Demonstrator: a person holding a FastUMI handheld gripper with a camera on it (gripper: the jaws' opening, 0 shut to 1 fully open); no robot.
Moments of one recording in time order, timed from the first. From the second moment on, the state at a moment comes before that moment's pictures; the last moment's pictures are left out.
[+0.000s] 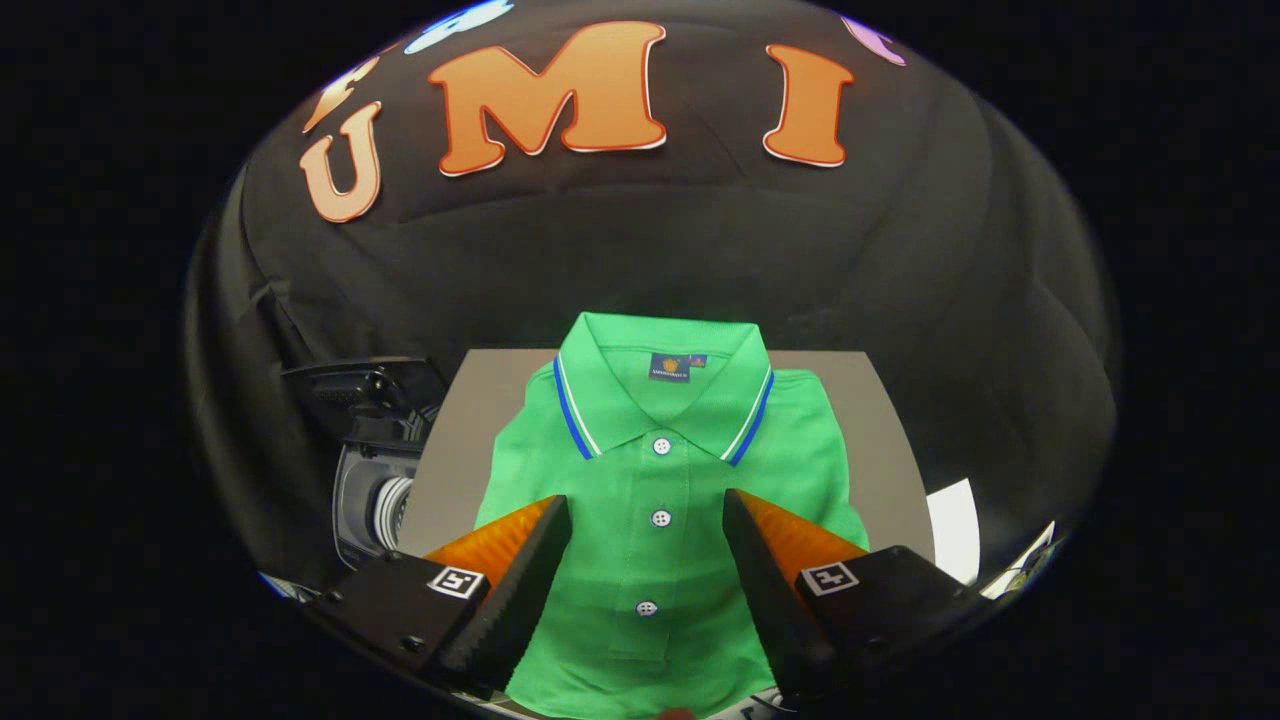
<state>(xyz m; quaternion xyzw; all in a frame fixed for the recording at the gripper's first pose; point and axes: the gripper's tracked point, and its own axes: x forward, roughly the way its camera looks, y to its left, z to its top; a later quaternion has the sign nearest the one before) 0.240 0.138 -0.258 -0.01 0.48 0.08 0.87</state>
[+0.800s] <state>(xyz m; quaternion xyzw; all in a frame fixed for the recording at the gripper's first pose) 0.237 0.140 -0.279 0.02 0.53 0.13 0.84</state>
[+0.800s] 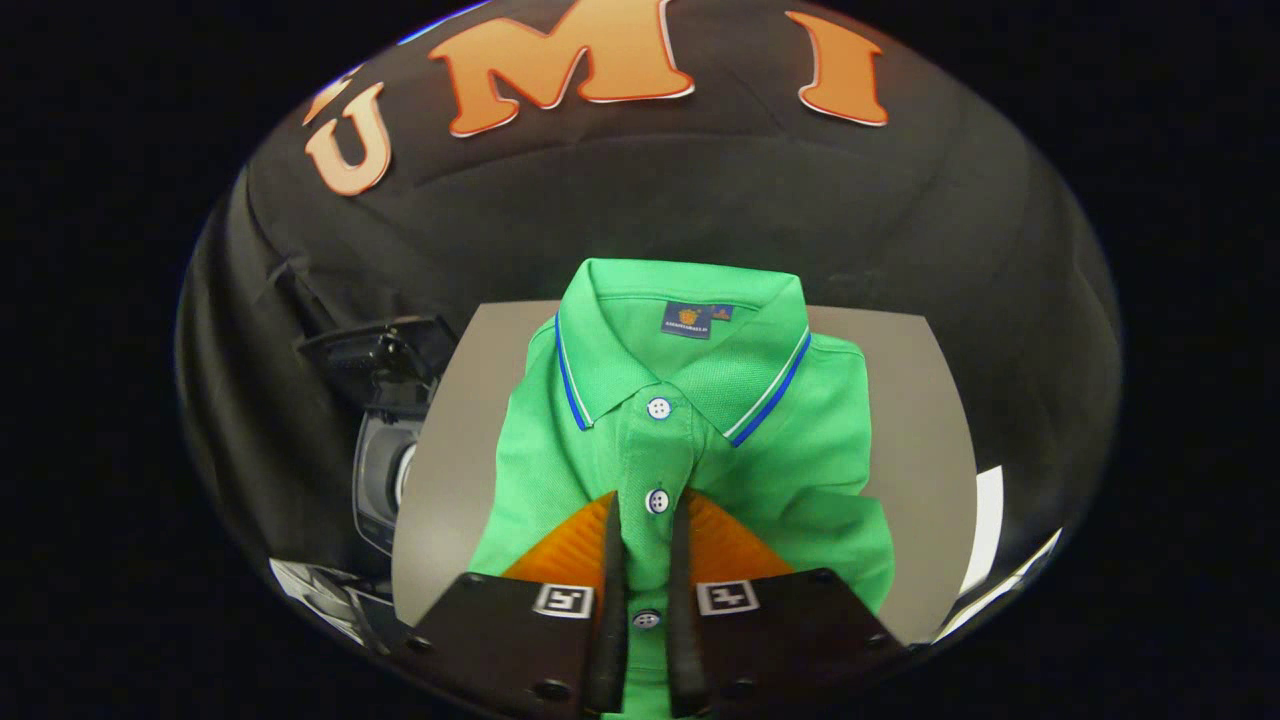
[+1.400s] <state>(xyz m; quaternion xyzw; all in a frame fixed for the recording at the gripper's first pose) 0.241 0.147 -0.276 0.07 0.28 0.08 0.95</state>
